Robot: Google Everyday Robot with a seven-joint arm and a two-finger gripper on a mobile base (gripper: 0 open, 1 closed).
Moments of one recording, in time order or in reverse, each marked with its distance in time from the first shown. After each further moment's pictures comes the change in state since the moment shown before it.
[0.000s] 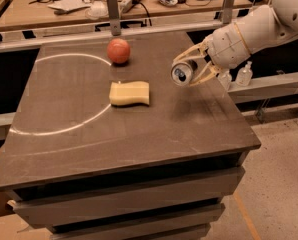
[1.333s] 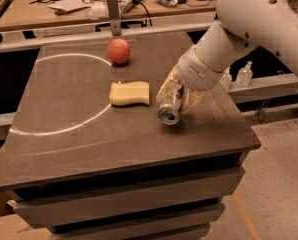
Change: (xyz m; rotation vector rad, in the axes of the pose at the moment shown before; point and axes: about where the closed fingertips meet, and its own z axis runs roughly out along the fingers) arm -0.048 0.041 0.057 -0.340 0.142 -0.336
